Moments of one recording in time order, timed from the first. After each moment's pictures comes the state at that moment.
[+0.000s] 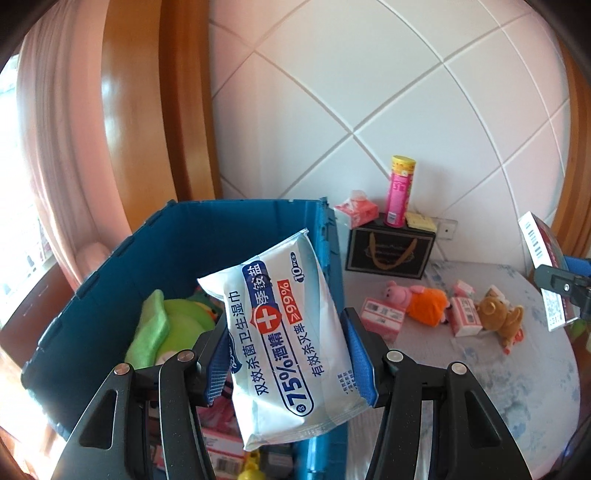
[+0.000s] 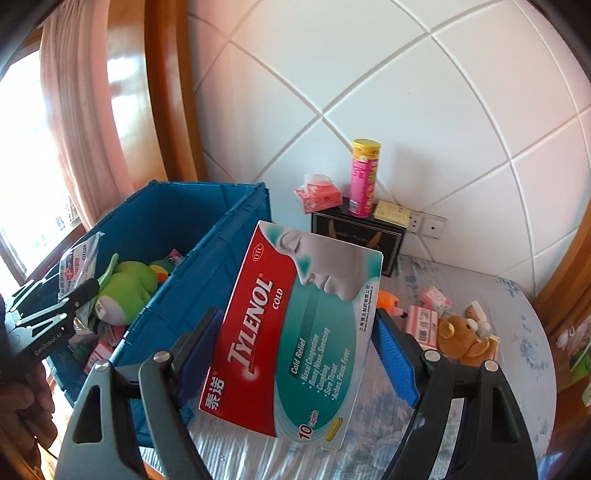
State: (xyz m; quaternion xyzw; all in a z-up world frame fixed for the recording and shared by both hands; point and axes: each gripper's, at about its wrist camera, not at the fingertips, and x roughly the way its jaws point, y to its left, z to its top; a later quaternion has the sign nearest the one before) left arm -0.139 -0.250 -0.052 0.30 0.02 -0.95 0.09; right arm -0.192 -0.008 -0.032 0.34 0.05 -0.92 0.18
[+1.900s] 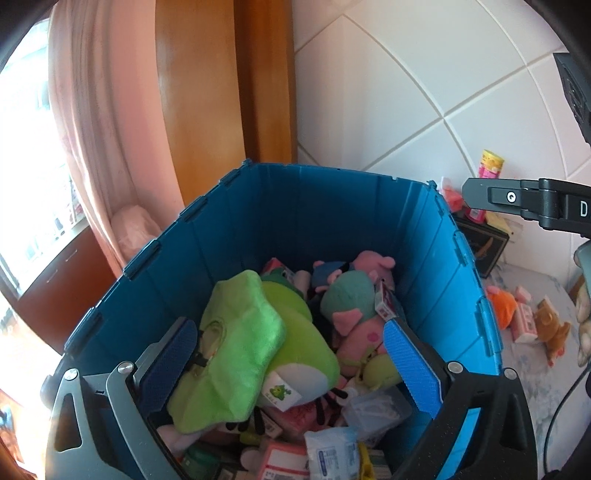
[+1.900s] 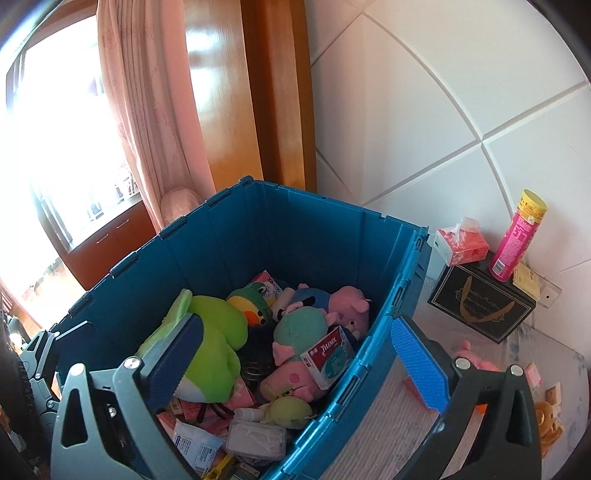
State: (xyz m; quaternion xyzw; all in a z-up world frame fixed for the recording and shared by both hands) left arm -0.166 -0.374 -0.086 0.34 0.04 -0.92 0.16; right arm -0.284 -0.225 -0.045 0.34 0.09 -0.88 0.32
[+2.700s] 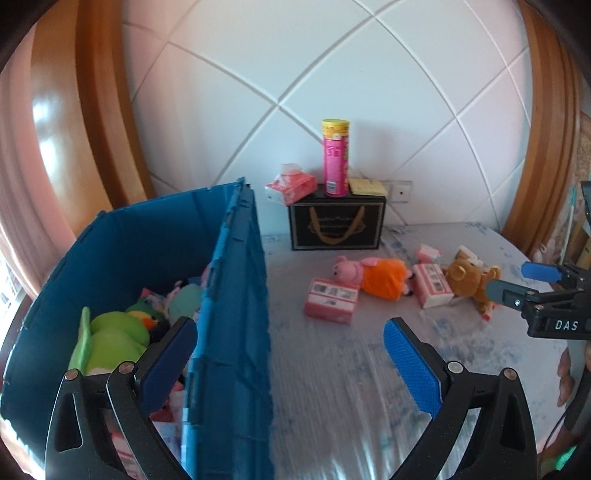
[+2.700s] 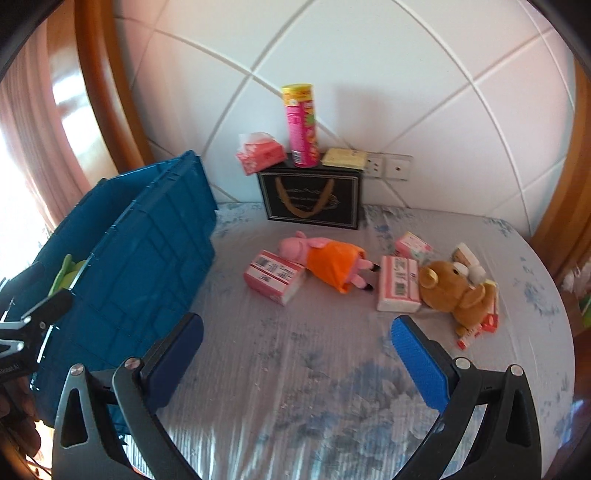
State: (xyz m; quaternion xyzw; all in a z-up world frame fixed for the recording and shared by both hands) left arm -0.193 -0.121 -0.085 0.35 -0.04 -0.94 -0.01; right arm -0.230 0.115 -0.118 0.40 -0.02 -0.91 0.11
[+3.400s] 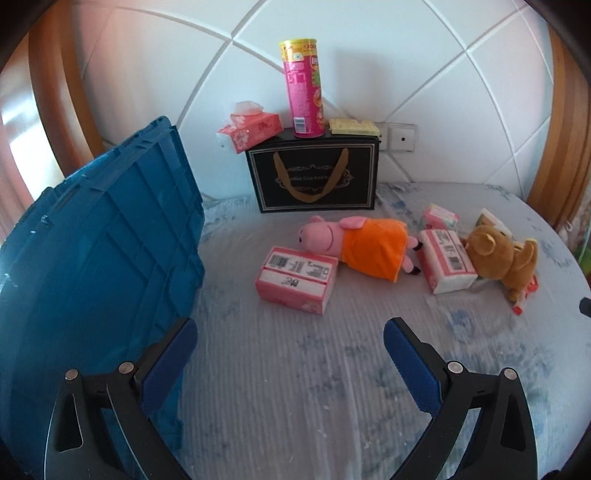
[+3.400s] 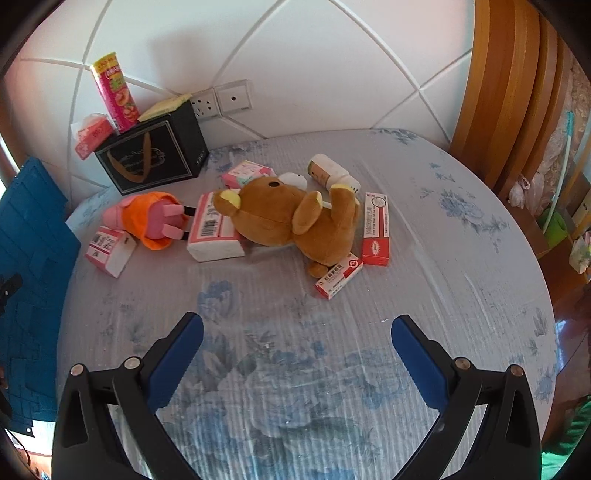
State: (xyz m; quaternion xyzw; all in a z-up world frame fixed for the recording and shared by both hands) left arm -0.303 -0.038 -0.236 0.40 -0.05 -0.91 0.03; right arm -0.271 0.340 -0.260 0.47 -0.06 -0.88 -0.03
